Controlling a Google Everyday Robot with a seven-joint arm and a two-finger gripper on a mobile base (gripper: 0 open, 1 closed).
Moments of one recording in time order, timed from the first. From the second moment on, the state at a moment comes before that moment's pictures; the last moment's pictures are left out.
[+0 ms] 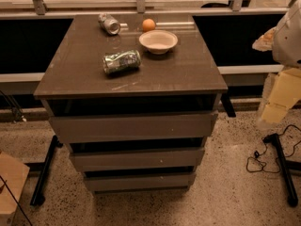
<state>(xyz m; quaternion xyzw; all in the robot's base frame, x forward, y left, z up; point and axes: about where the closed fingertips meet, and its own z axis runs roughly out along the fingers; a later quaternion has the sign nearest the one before) 0.438 -0.217 0.976 -0.60 0.78 -0.03 0.16</state>
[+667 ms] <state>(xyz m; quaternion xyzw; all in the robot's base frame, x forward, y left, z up) 0.439 -0.205 0.965 -0.60 0.78 -0.04 0.17</state>
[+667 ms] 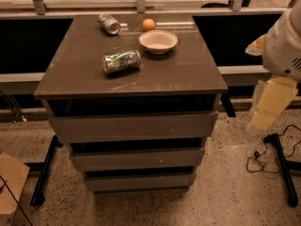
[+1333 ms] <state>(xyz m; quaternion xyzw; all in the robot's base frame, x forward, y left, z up) 0.455 -0.147 0.904 -0.61 0.76 0.00 0.23</state>
